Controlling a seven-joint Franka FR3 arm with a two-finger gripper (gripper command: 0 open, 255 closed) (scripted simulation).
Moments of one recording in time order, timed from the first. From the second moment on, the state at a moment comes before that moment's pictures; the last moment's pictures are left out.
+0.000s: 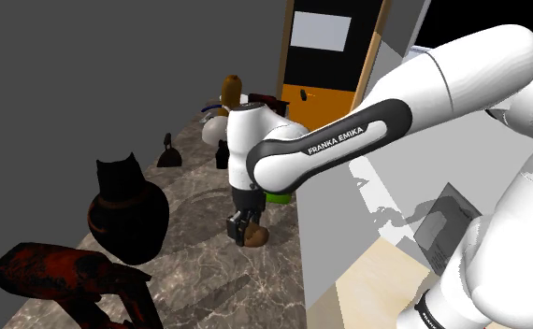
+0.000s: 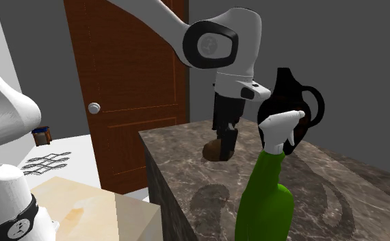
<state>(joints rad) 0.22 0.07 0.36 -2.14 0.05 2.12 0.21</state>
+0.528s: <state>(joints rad) 0.22 0.02 0.36 -2.09 0.07 2.02 0.20</state>
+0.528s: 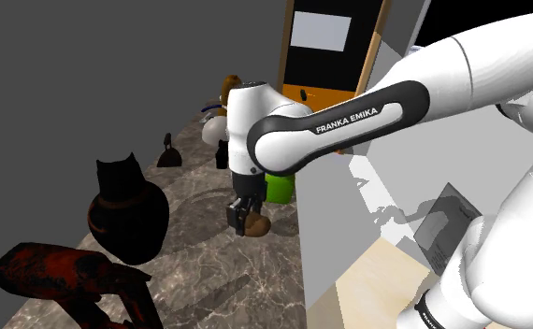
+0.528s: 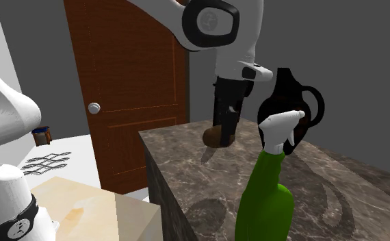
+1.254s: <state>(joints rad) 0.21 -0.03 0.35 -1.99 0.08 1.88 0.20</state>
